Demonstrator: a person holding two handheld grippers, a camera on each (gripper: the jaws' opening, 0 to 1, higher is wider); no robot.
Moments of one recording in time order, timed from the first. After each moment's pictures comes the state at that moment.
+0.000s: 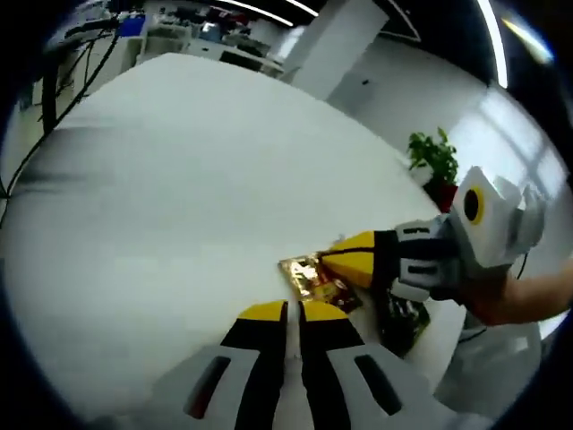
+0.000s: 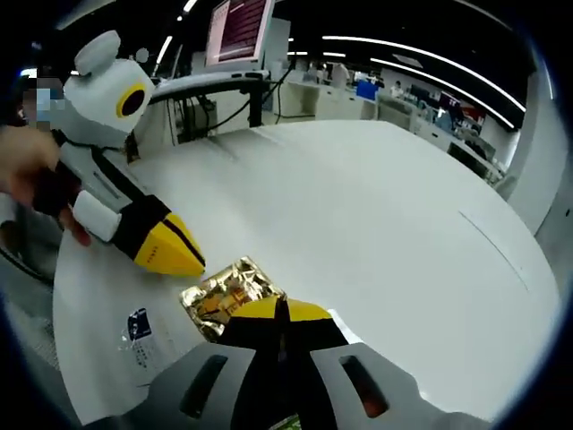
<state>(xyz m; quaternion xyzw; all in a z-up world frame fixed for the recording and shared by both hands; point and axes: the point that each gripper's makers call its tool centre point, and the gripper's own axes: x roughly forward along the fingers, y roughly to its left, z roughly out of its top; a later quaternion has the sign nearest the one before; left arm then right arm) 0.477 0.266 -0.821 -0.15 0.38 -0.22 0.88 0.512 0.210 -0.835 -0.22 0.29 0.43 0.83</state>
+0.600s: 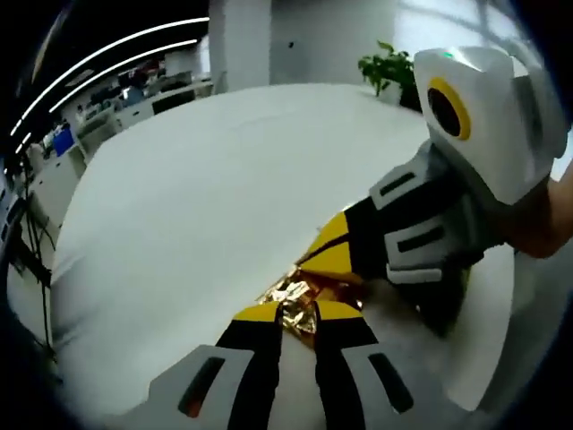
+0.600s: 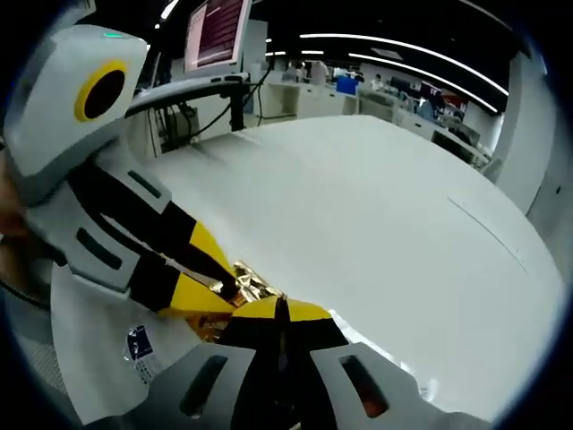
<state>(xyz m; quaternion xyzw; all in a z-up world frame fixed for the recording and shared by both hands) 0.496 0.241 -0.830 0.12 0.36 -0.28 0.88 0.514 0.212 -0.836 -0.19 0.30 0.39 0.85</state>
